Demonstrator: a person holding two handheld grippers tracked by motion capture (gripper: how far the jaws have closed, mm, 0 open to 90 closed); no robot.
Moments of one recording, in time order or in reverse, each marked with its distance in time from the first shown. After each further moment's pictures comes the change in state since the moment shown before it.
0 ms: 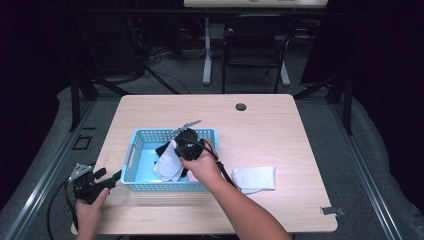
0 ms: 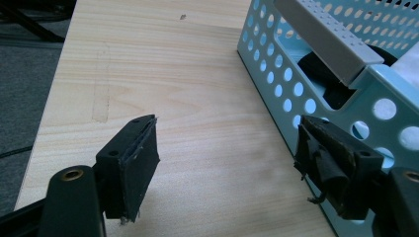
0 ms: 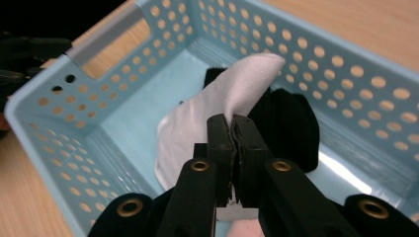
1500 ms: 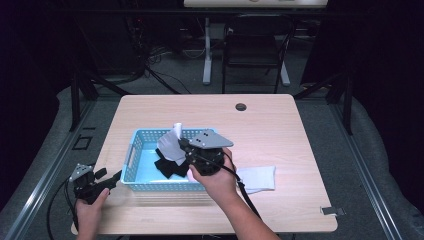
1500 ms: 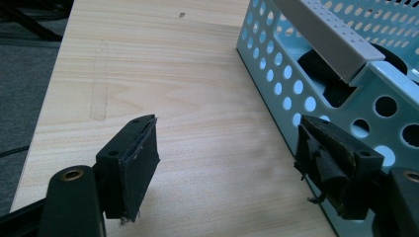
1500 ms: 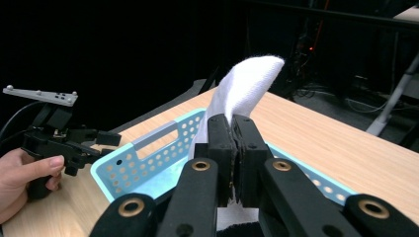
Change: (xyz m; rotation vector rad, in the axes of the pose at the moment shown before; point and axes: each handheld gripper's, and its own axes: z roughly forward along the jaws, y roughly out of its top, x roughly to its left) left arm 0.000 -0.001 0.001 0.007 -0.002 0.002; right arm 0.028 -0.030 -0.109 -0.499 -0.061 -0.131
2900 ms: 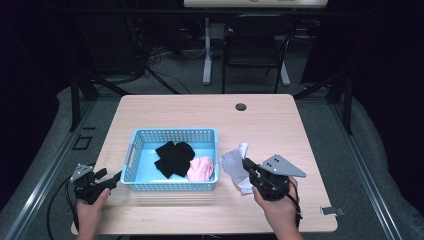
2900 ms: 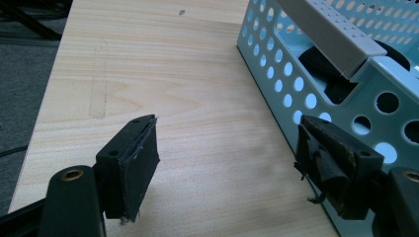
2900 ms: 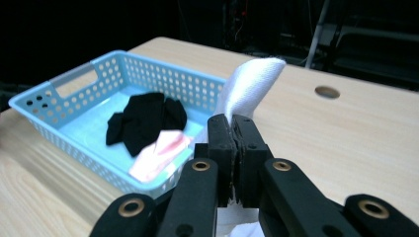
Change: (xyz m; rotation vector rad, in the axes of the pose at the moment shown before) left arm -0.001 -0.001 0.000 0.012 0.006 0.003; right arm -0.062 -0.076 -0.113 0.085 -0.216 0.119
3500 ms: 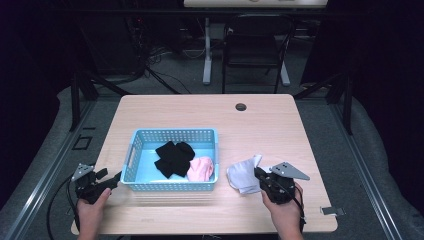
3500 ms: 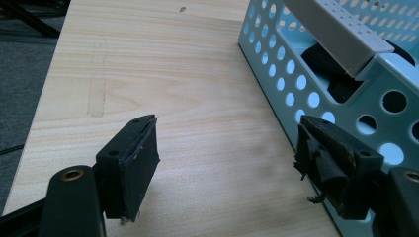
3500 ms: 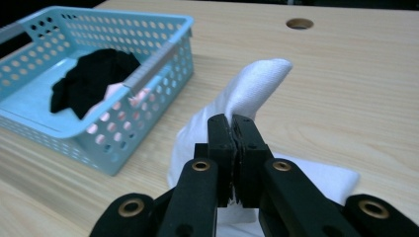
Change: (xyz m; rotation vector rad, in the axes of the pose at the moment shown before) left arm -0.001 0.000 0.002 0.010 0.007 0.001; right arm -0.039 -0.052 0.017 0.111 -0.085 0.124
